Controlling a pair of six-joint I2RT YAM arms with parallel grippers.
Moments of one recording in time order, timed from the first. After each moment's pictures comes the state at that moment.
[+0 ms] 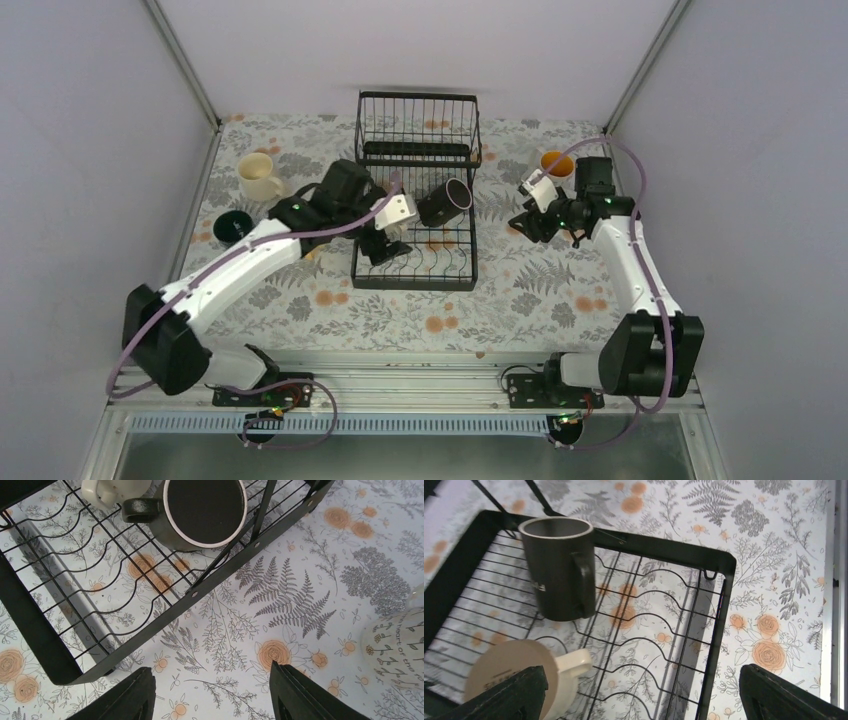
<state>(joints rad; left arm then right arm) -0.64 1.34 1.19 -0.61 0.35 0.50 -0.03 1.34 1.11 -0.79 -0.55 -0.75</state>
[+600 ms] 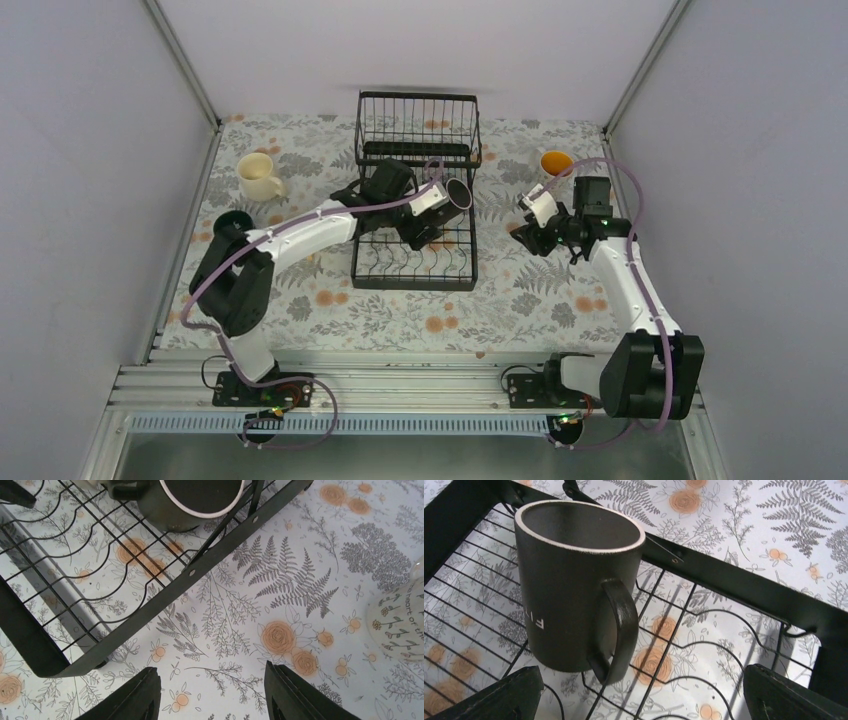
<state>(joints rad) -0.69 1.74 1.28 -0.35 0.24 0.31 -0.03 1.22 0.94 -0.67 -0.51 -0.70</state>
